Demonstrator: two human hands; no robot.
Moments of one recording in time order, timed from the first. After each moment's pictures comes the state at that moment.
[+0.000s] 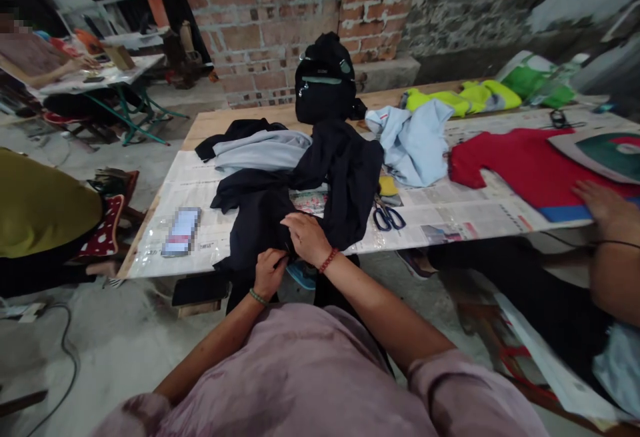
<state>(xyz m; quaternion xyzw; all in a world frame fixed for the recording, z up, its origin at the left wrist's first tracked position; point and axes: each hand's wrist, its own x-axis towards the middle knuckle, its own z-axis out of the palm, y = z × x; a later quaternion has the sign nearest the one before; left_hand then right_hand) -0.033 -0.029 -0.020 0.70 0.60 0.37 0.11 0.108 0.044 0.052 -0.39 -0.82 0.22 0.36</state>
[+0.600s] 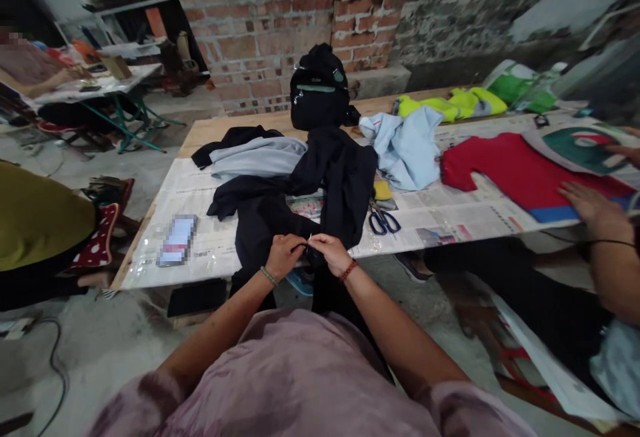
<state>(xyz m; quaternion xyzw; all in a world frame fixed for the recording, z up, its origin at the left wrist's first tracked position) -0.001 0.025 0.013 0.77 0.53 0.31 0.17 0.146 0.040 0.000 -0.47 -0.41 0.65 0.43</state>
